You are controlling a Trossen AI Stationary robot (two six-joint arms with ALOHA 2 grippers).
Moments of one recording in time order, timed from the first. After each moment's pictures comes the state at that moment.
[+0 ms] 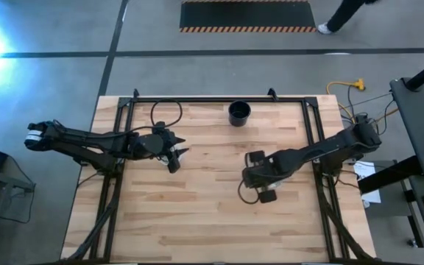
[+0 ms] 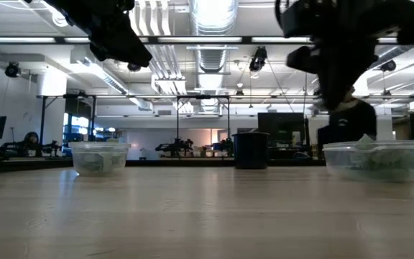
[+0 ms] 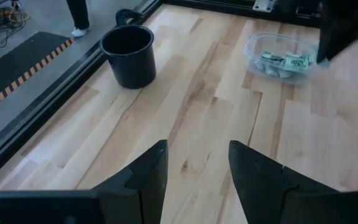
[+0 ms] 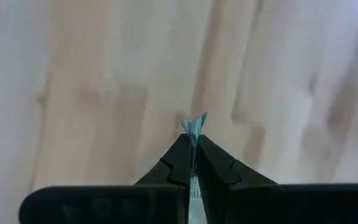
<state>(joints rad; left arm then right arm) -0.08 1.03 0.79 -0.32 -0.43 -0.26 0.27 1.60 1.17 -0.91 0.12 0.06</state>
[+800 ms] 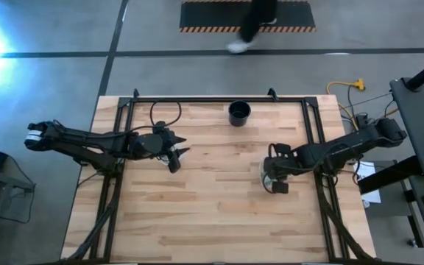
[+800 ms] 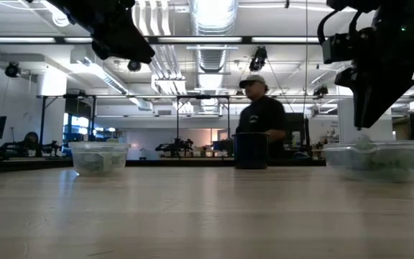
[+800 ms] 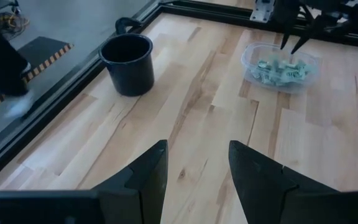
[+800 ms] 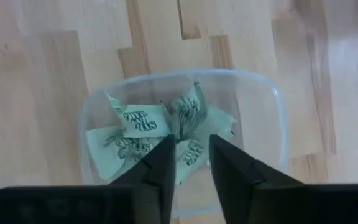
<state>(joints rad) -0.08 1.03 0.79 -0.29 -0.43 -0.26 0.25 1.26 0.79 -0.85 0.21 0.39</state>
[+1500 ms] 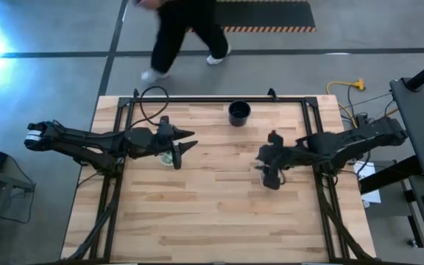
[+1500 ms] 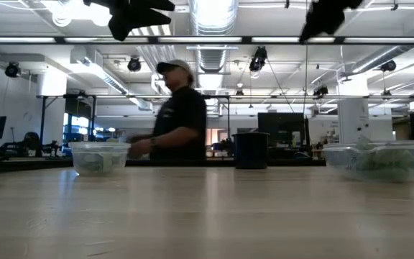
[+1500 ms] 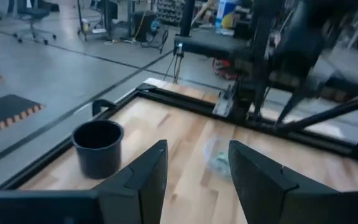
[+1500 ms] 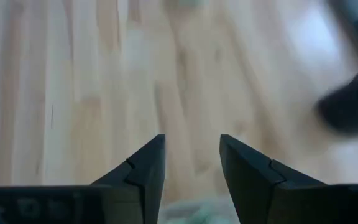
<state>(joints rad) -0.08 1.02 0.79 0.08 -0.39 -0.24 0.25 1.22 1.08 -0.80 0.25 0.38</state>
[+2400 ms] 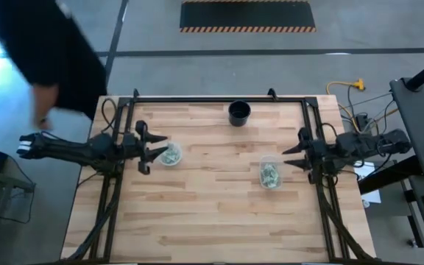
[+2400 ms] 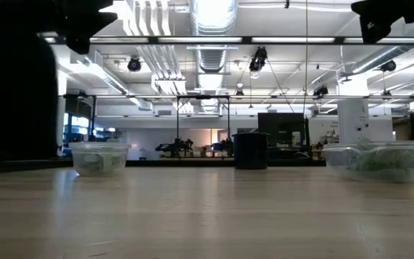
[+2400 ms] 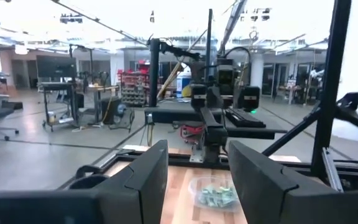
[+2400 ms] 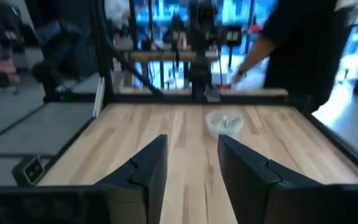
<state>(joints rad) -0.08 0.47 0.27 0.44 -0.24 0.01 0.26 0.28 0.44 -0.27 0.16 0.07</state>
